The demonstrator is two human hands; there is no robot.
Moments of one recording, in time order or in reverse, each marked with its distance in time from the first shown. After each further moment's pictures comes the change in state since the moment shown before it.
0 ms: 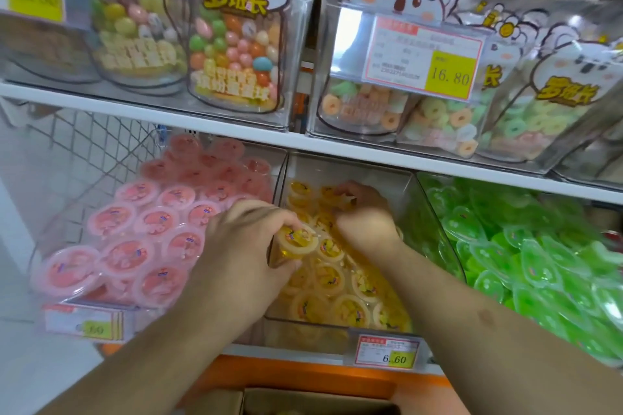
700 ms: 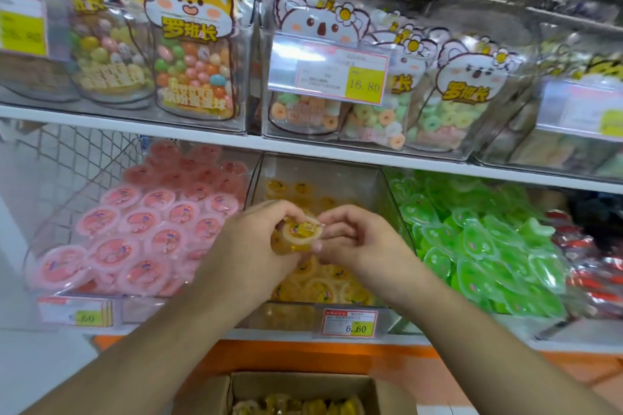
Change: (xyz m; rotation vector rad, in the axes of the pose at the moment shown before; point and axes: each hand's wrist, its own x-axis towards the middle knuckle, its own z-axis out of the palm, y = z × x) left_hand -0.004 0.054 0.000 -0.303 -0.021 0.077; right_hand -0.106 -0.012 -0.079 0.696 -0.349 0.048
